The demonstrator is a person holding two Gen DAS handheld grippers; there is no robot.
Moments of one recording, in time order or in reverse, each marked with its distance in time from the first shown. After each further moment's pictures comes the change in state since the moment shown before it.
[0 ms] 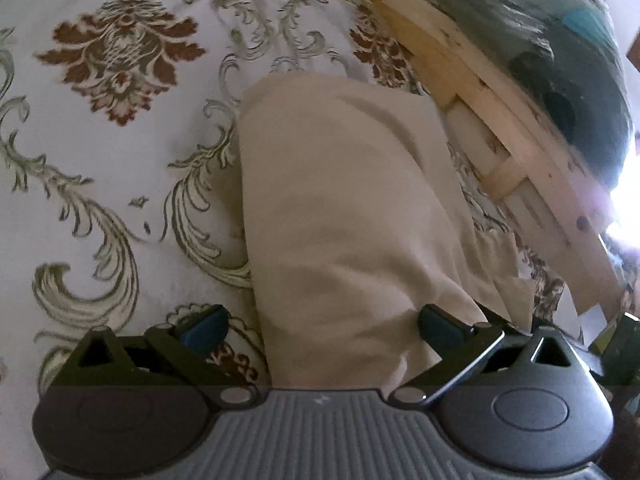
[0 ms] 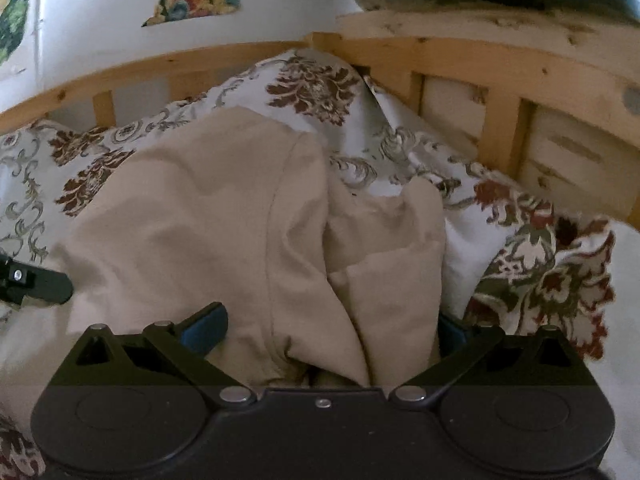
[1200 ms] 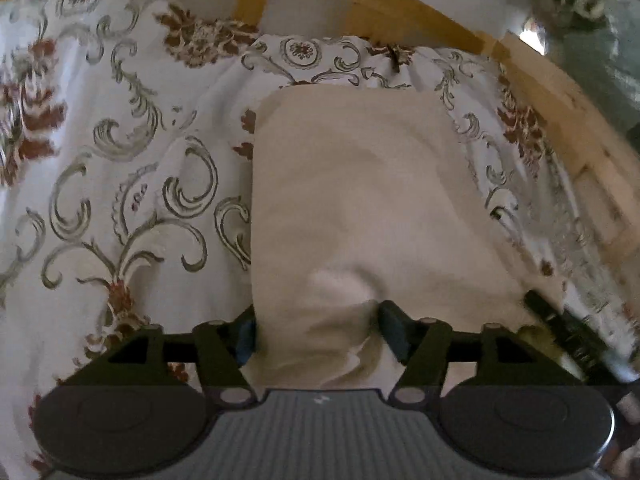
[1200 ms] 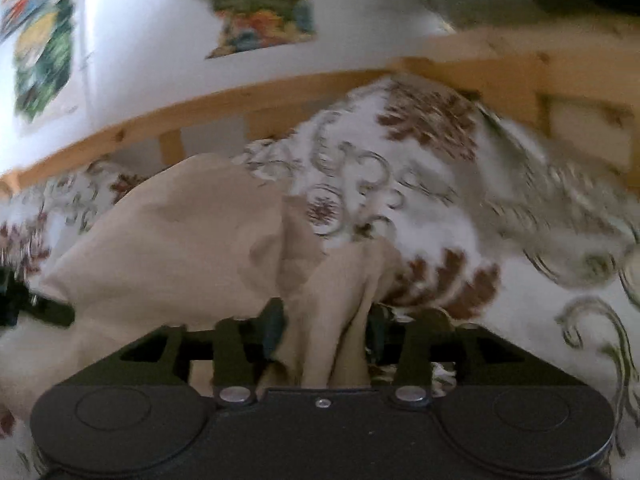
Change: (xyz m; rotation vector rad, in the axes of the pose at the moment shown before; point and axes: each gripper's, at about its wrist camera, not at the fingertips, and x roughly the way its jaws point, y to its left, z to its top) left arm -0.070 0.052 0.050 -0.034 -0.078 0.429; right arm 0.065 0.081 0.034 0.065 -0.127 0.231
